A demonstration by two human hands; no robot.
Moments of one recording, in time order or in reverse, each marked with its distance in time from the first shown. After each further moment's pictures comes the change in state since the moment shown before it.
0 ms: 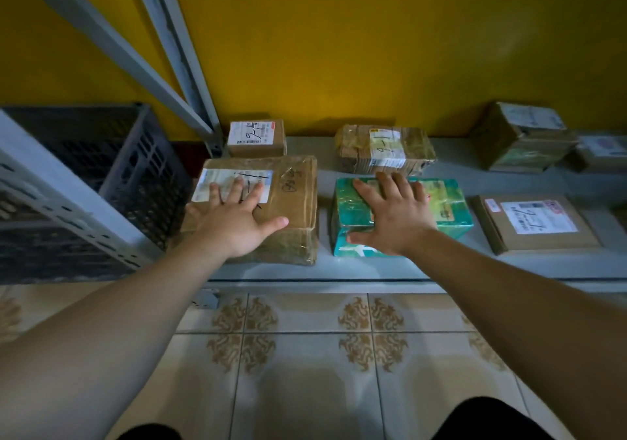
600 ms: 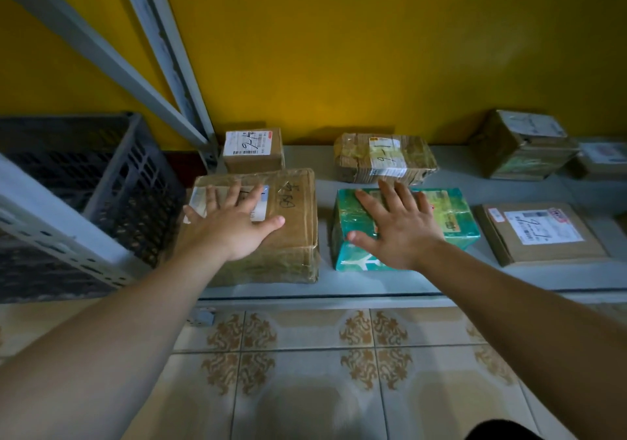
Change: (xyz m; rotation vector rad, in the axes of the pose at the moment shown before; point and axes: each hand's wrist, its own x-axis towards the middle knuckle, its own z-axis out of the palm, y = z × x) left_hand 0.027 -0.004 0.000 -0.094 0.016 0.003; right_hand 0.003 0.004 -0.003 0.050 -0.066 -0.011
